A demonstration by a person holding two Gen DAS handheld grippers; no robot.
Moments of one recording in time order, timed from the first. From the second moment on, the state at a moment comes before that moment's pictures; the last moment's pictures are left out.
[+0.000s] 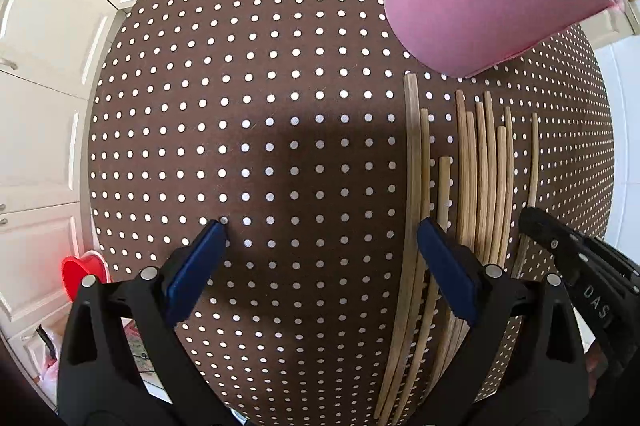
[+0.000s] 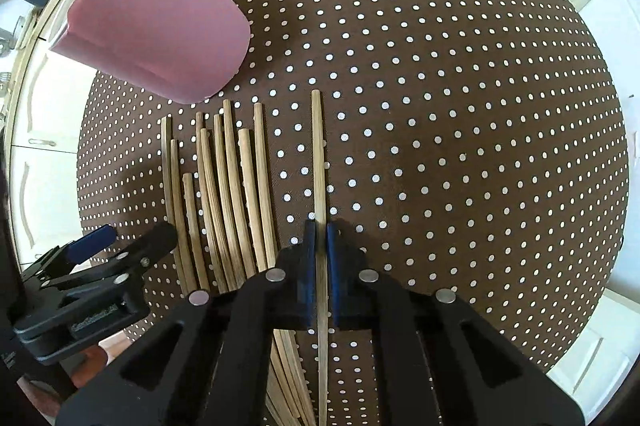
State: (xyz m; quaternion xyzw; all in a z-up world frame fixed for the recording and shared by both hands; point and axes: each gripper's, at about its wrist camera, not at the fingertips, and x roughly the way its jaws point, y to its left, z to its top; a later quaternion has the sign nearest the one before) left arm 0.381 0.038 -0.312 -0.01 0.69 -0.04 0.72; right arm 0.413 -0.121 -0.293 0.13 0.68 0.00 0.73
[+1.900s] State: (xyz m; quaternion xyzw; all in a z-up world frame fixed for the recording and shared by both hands) left arm 0.426 0.080 -0.177 -0.10 0.55 -0.06 0.83; right arm 0.355 -0.154 -0.146 0.17 0.47 0.05 0.86
